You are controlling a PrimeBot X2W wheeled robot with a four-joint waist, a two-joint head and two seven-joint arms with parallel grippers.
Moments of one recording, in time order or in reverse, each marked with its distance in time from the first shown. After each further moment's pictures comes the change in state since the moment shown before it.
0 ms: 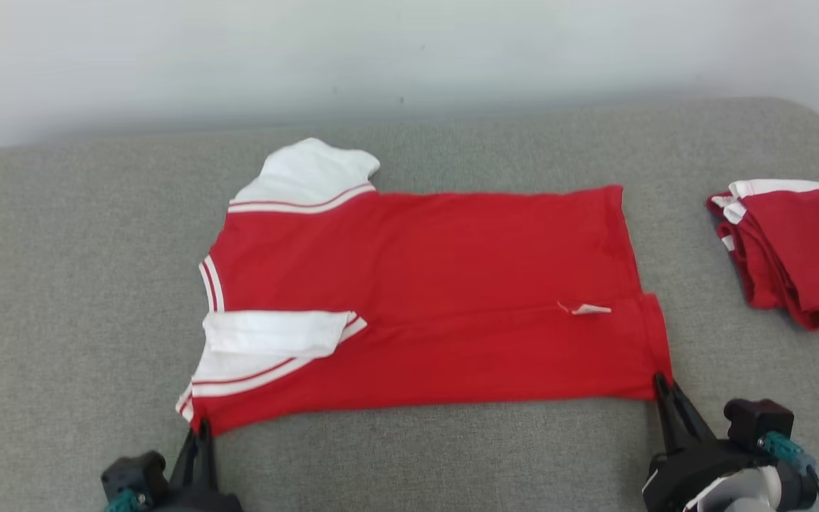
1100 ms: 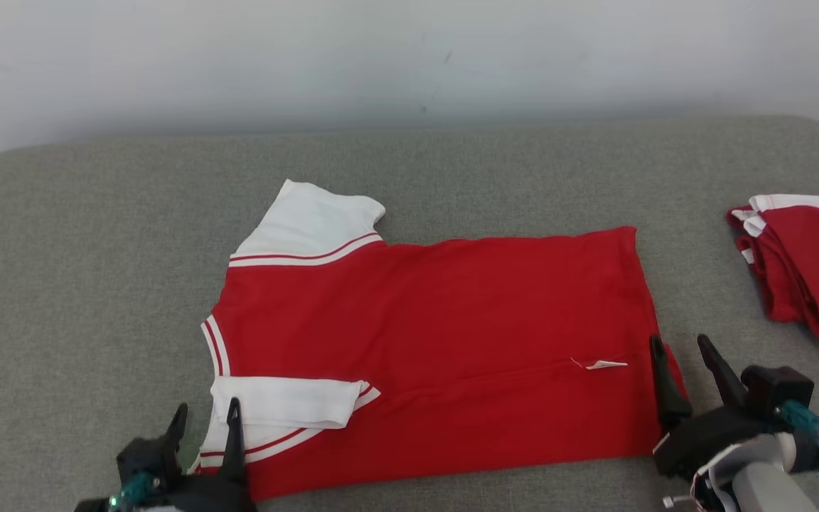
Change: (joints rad) left arm 0.029 0.011 -0.035 -0.070 0.079 0.003 0.000; right arm -0.029 -0.012 -0.029 -0.044 -0.022 0.000 0.000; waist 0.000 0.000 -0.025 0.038
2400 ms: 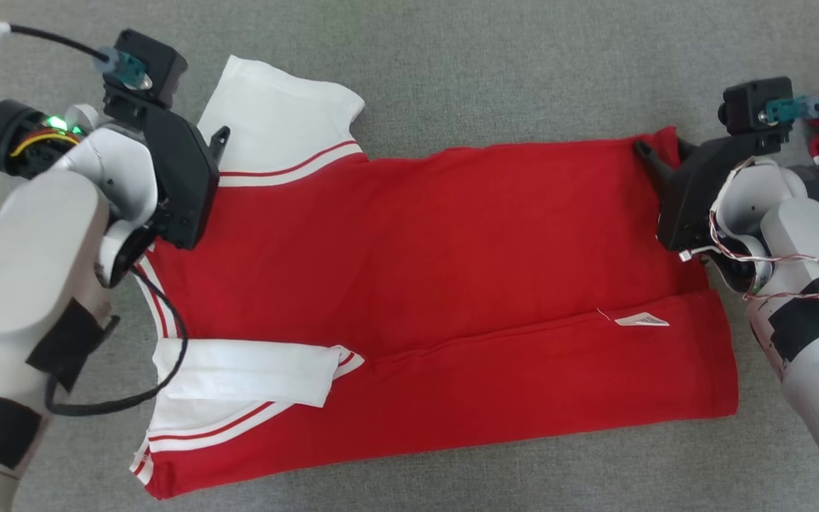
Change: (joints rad) left arm -0.874 0.362 -0.637 0.028 -0.320 -0.081 0.723; right arm -0.680 -0.165 0.380 0.231 0.226 0.000 0.537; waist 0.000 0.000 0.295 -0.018
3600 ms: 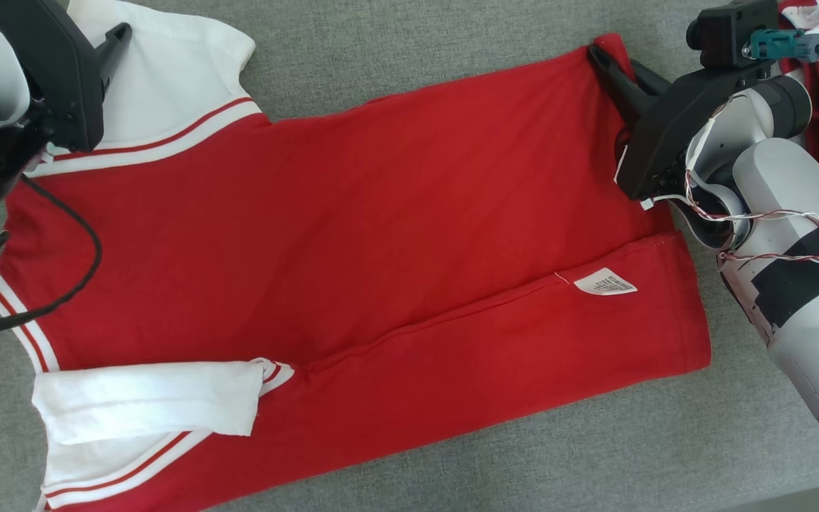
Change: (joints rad) left arm -0.202 0.119 -0.049 0.076 -0.253 0.013 0.094; right arm -0.102 -0.014 0.176 -0.140 0.139 0.006 -0.118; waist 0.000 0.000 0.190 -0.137
